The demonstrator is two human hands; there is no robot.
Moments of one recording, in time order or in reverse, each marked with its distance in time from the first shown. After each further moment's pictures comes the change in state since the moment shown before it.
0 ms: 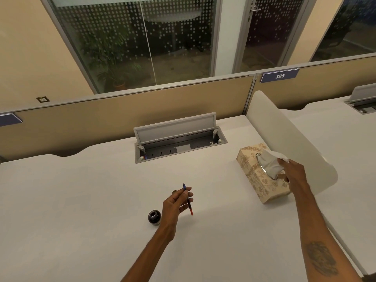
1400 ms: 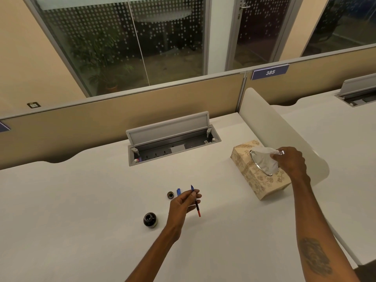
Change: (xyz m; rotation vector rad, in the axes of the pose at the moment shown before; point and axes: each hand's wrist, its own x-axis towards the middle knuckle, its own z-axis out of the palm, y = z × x) left_hand 0.005 -0.011 0.029 0.121 -0.122 -0.017; right_hand -0.017 -0.041 -0.014 -0.580 0.040 -0.269
